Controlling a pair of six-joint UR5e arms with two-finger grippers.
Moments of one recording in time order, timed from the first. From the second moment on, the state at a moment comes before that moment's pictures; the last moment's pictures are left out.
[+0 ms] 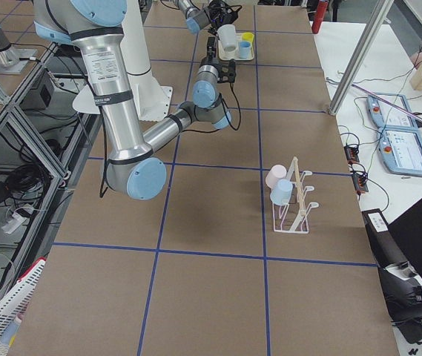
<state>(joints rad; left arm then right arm) -0.60 -2.07 -1.85 -2.91 -1.91 -2.60 0.65 -1.27 1.78 0.31 1.95 2.01</state>
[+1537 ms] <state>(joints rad) -0.49 -2.09 -1.86 -3.09 -1.90 -2.77 0.53 -1.22 1.78 0.41 1.76 2.03</state>
